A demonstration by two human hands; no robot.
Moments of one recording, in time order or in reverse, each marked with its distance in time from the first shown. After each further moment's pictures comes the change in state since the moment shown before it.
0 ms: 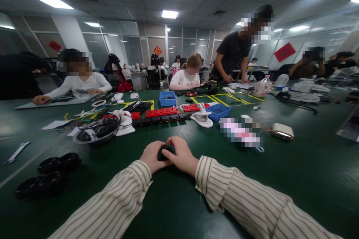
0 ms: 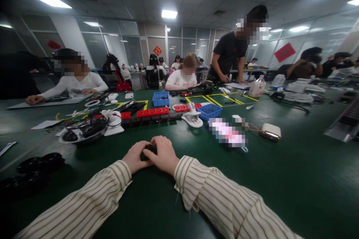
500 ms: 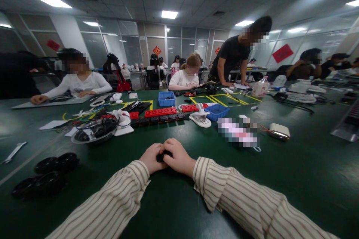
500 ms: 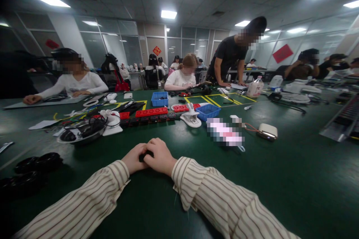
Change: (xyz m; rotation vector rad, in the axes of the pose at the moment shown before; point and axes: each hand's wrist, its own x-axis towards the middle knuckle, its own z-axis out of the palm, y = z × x) left_hand 0.003 0.001 0.000 -0.113 -0.093 0.132; right_hand 0.000 -0.003 0.000 0.067 -0.095 -0.187
